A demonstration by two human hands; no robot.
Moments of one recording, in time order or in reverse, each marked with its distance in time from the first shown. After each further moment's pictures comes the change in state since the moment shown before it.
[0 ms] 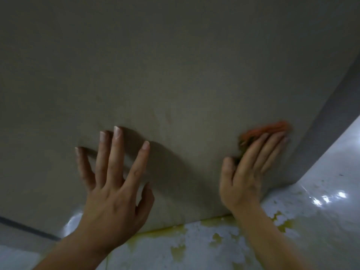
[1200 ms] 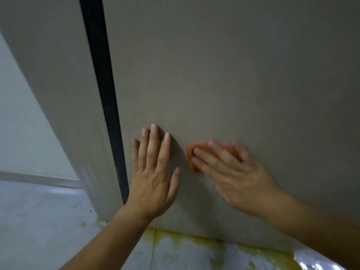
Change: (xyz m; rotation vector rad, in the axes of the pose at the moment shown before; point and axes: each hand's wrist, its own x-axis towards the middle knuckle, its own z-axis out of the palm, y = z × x) left_hand -0.067 -0.173 -0.061 -0.143 0.188 -0.343; right_hand 0.040 -0.256 0.030 -0.395 -0.215 -1.409
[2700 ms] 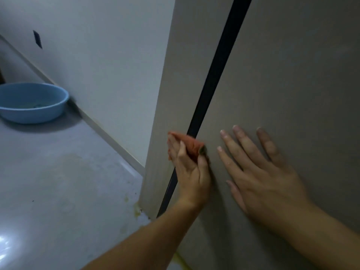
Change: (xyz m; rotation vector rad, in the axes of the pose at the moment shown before) left_hand 0.020 0.007 0.025 -0.430 0.556 -0.813; right_hand 0.111 0.014 -0.020 0.121 0.053 -0.262
